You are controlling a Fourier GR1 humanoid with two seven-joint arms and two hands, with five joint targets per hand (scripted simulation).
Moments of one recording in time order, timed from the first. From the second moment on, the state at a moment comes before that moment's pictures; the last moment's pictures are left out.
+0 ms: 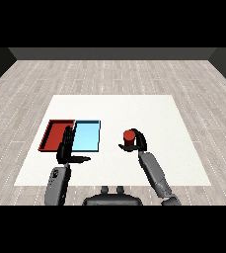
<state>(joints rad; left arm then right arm) -0.01 0.02 0.00 -1.60 0.06 -0.06 -0.42 -0.34 -0.03 0.16 -1.09 -0.10 -0.19 -0.38</state>
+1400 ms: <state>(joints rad) -0.16 0.00 -0.32 -1.46 0.11 0.16 -0.27 -0.39 0.00 0.40 -1.35 -0.18 -0.46 -0.27</state>
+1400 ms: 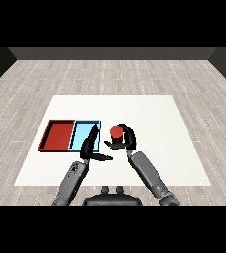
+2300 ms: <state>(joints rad) -0.25 0.00 -0.41 -1.28 0.22 0.21 -0.31 -0.44 0.00 0.51 -1.34 -0.23 -0.54 -0.29</state>
